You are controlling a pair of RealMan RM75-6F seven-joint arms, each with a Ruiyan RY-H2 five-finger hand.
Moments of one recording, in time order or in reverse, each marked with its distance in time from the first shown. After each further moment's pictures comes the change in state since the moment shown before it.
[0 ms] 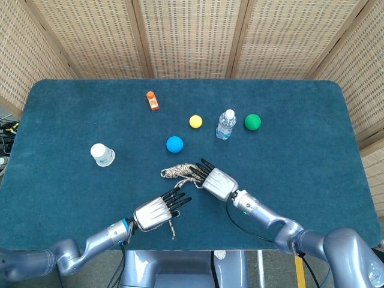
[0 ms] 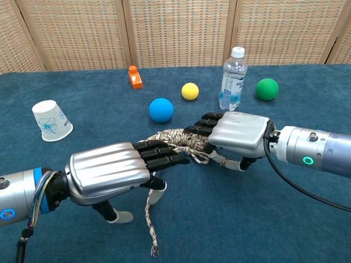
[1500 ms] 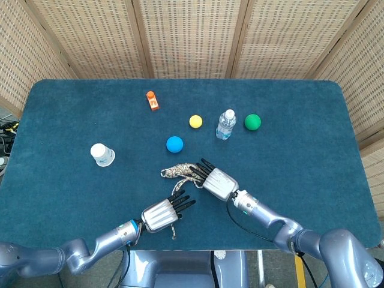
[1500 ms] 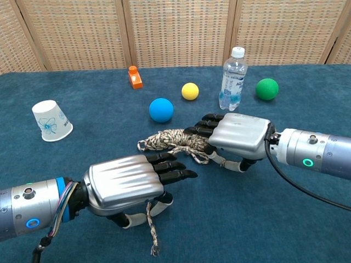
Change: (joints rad) left arm -0.054 -0.062 0.026 0.017 -0.111 -0.062 0.120; right arm -0.001 -0.025 -0.018 0.059 -0.015 0.014 0.048
